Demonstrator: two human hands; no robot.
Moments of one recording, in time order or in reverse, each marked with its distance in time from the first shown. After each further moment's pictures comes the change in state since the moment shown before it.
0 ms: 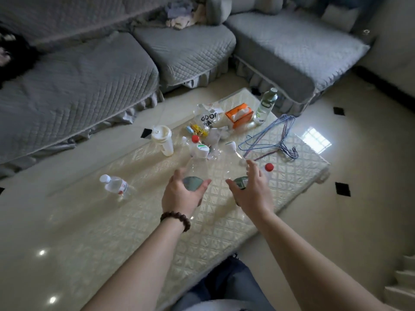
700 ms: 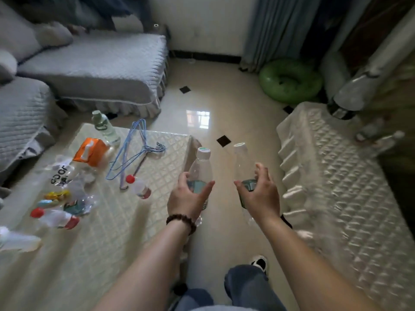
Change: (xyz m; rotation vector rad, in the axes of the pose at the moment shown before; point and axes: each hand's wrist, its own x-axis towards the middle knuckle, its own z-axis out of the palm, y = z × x) left_hand -0.203 0.184 0.205 0.013 -0.665 0.492; right_hand -0.184 0.233 -0.207 0.092 0.696 0.616
